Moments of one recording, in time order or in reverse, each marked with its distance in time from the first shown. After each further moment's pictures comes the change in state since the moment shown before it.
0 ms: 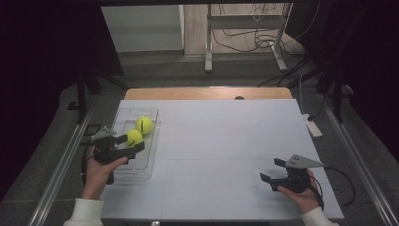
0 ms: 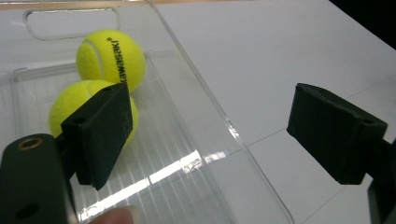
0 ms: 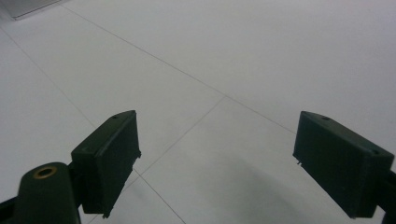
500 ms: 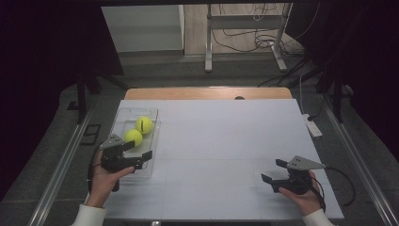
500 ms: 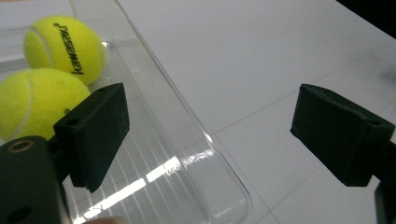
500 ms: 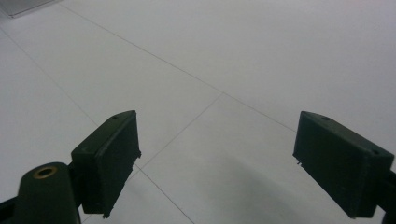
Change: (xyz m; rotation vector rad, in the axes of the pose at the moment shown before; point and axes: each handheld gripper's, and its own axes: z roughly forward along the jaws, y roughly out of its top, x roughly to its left) left arm -0.025 -0.015 0.004 0.039 -0.045 0.063; right arm 0.003 -0.001 -0.005 0.004 -0.018 -0.007
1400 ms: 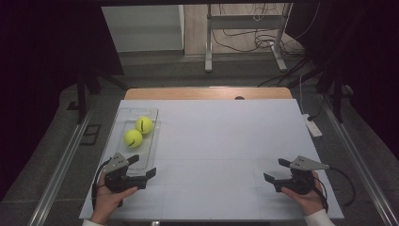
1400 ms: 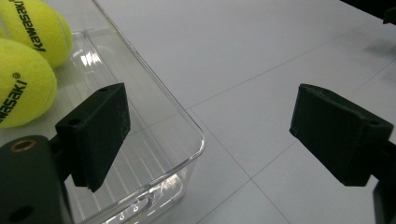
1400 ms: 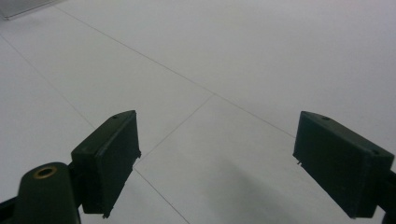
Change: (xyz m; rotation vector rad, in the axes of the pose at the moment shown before) left arm -0.022 -0.044 0.002 -0.071 -0.003 0.092; right arm -0.004 0.000 -0.006 -0.018 -0.019 -0.005
